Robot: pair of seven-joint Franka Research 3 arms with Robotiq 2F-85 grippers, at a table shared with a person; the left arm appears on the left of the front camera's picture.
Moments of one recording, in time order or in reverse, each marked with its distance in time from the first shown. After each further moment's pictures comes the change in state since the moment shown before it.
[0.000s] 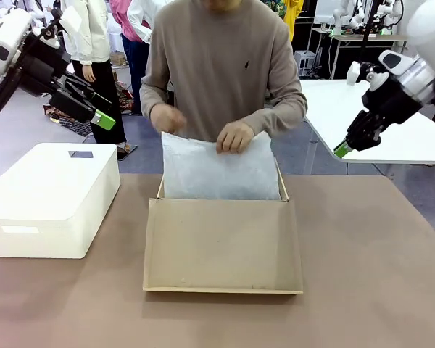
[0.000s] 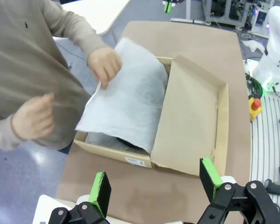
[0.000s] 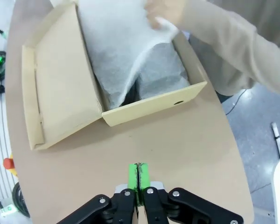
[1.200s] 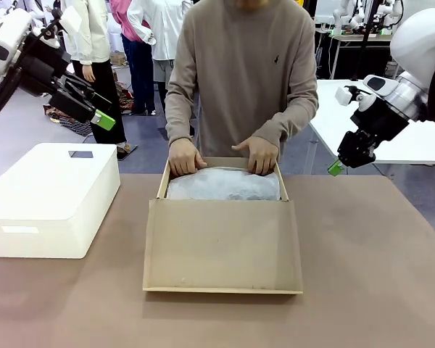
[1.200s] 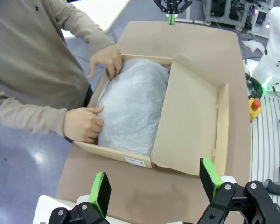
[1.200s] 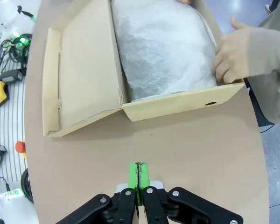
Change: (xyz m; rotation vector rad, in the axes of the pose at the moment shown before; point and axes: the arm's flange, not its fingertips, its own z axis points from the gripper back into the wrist) left arm 0.000 0.000 0.000 0.000 0.000 0.000; right arm -0.015 -0.013 -0.033 0.177 0.002 0.054
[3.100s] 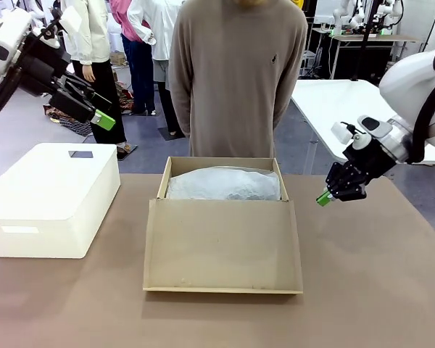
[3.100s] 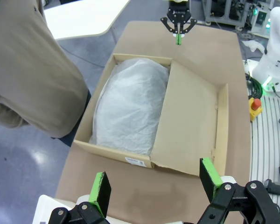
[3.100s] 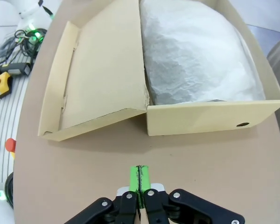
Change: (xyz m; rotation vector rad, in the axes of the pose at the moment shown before) left arm 0.000 0.000 0.000 0.000 0.000 0.000; right arm -0.044 0.011 -0.074 0.067 -0.126 0.158
